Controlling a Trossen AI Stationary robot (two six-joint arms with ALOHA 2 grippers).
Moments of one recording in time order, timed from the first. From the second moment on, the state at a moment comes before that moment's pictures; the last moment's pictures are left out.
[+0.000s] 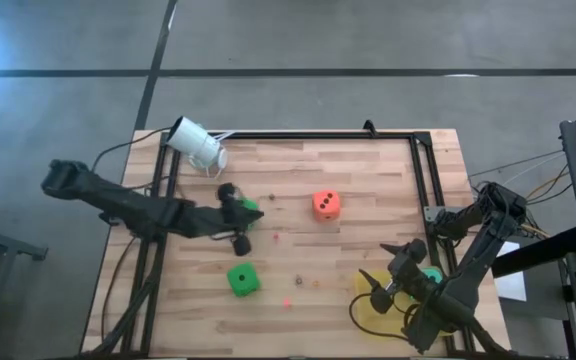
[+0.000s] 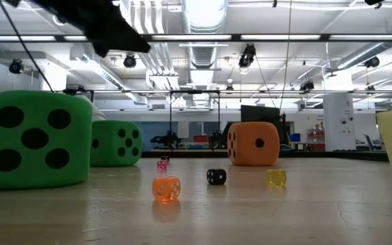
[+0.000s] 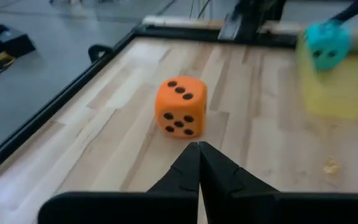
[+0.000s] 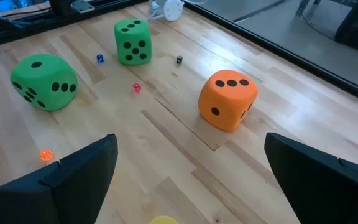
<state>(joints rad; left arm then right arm) -0.27 1.16 0.67 -0.01 -0.54 -0.21 0.96 1.67 1.40 -1.53 1.02 1.84</state>
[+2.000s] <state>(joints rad) -0.34 0.85 0.41 0.16 -0.53 -0.18 0.21 1.64 1.52 -1.36 0.58 1.46</state>
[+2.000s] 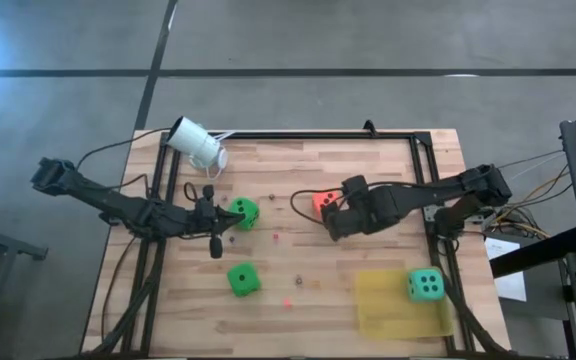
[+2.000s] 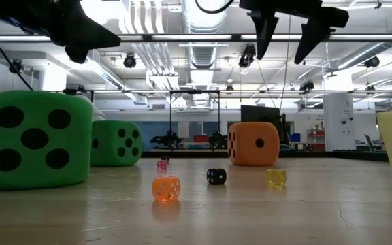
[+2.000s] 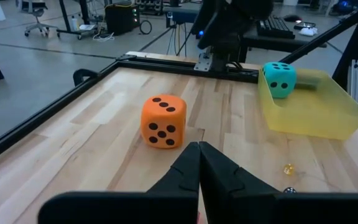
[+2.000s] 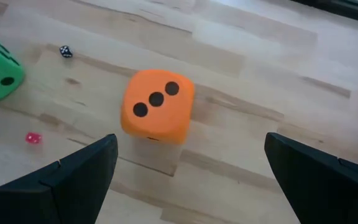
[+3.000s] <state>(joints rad) -0.34 0.85 0.41 0.16 -0.48 -0.18 0.06 1.64 1.34 -0.94 0.49 1.35</state>
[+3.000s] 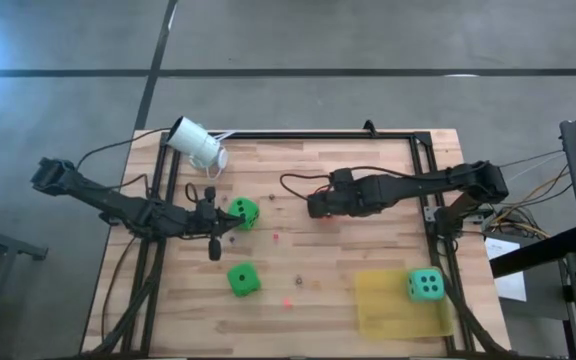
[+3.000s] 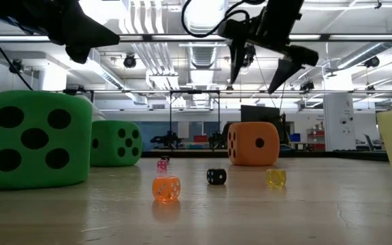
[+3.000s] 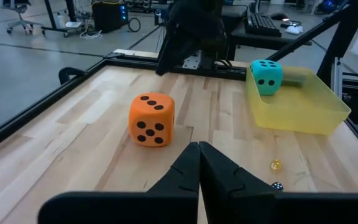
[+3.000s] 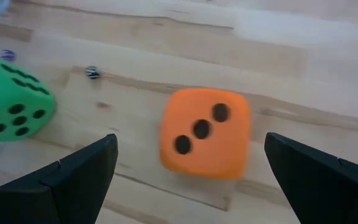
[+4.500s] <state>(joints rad) -0.34 0.85 0.41 0.15 -0.48 -0.18 -0.08 1.76 1.27 -0.79 0.21 1.25</state>
